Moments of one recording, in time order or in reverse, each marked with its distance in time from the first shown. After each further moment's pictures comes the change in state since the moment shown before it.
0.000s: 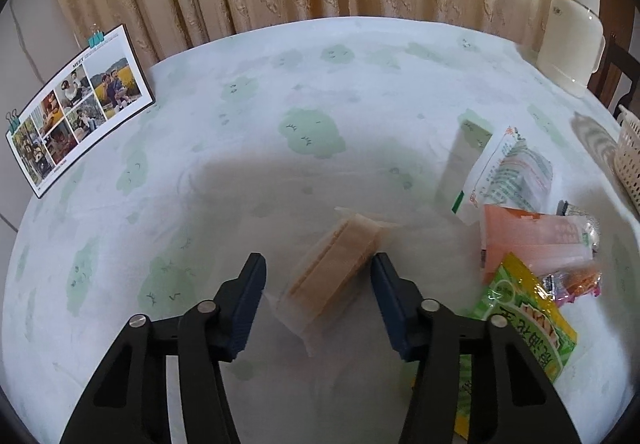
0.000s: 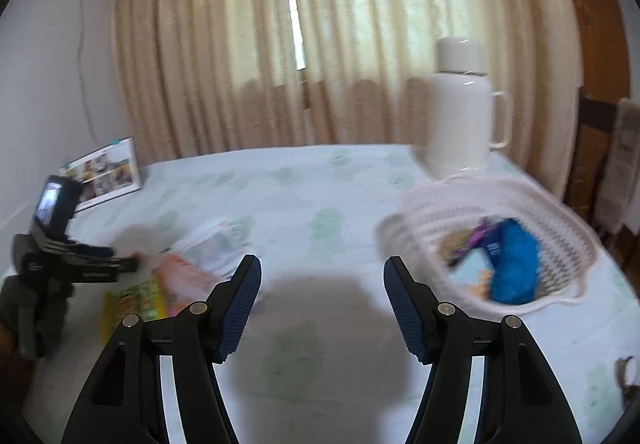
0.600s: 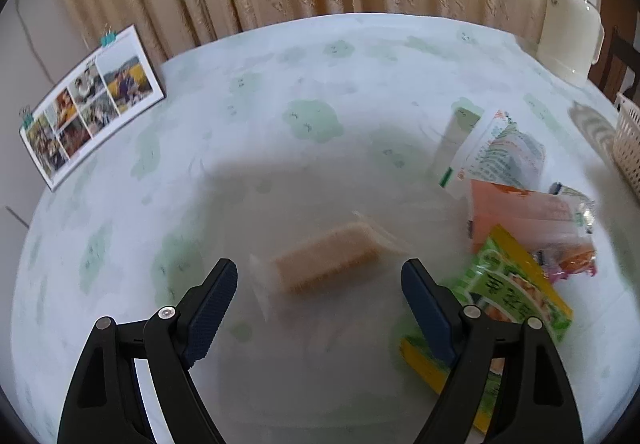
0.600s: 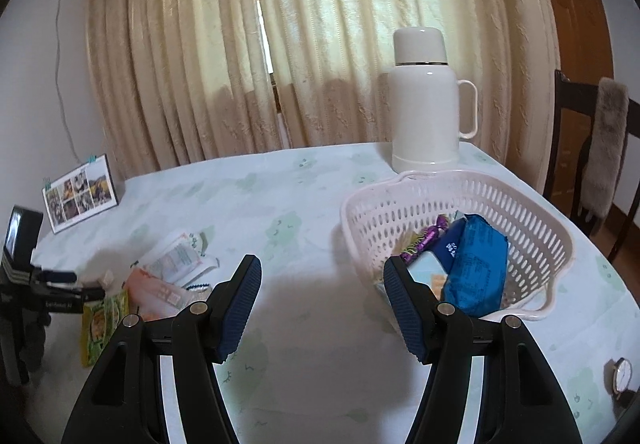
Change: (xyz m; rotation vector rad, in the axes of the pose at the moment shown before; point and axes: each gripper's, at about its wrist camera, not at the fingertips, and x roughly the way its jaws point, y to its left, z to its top) left arm -0.010 -0.008 -0.008 0.022 0.015 0.061; right arm 0.000 -0.047 0.005 0.054 -0.023 -0.093
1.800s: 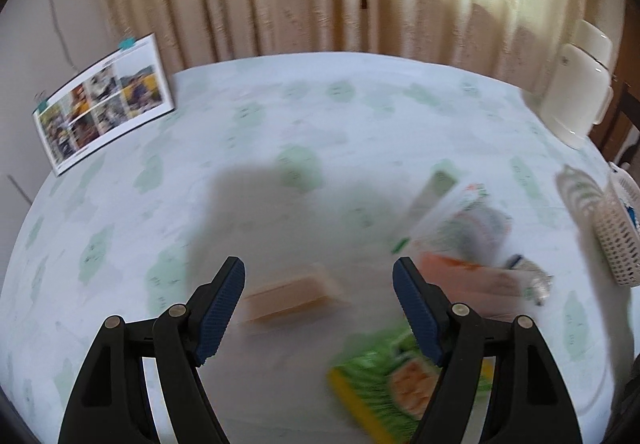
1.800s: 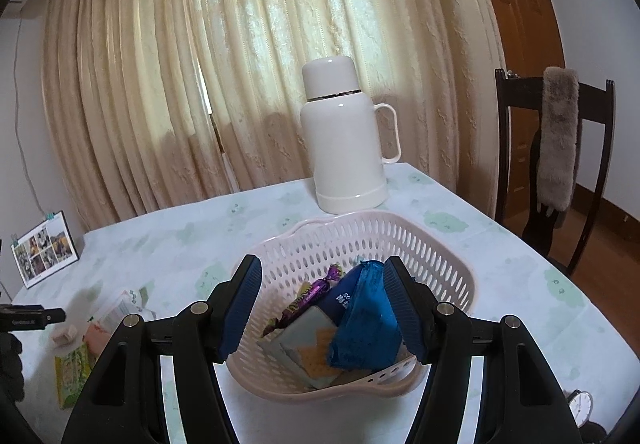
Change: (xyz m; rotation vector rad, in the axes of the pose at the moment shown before) left arm -0.029 -0.010 0.026 -0.167 -0.047 -0.015; right arm -0.008 -0.071 0.024 0.129 -0.096 -0.134
